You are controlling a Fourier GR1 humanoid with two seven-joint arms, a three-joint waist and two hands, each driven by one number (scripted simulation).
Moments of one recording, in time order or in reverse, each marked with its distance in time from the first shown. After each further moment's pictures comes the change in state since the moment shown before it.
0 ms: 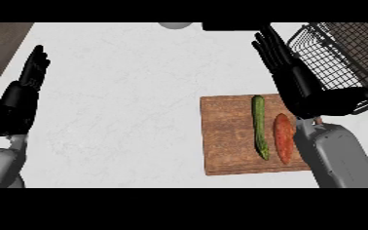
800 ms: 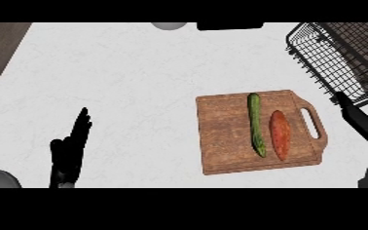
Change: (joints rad) left arm 0.266 -0.252 -0.118 0.065 0.031 0.091 0.070; right arm 0.391 0.026 -0.426 -0.094 0.193 -0.624 -0.054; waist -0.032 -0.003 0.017
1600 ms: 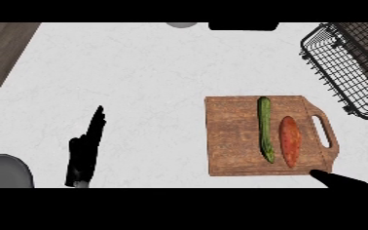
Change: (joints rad) left arm -0.020 -0.052 -0.058 -0.025 -0.053 0.017 0.035; right arm 0.342 -0.313 0.321 -0.367 0.408 0.227 0.756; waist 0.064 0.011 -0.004
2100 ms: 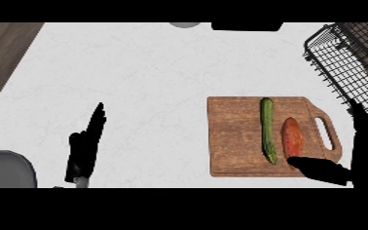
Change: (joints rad) left arm -0.022 0.000 0.012 0.001 -0.009 -0.013 0.027; right arm -0.262 0.035 0.185 -0.047 0.358 0.194 0.436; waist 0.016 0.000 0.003
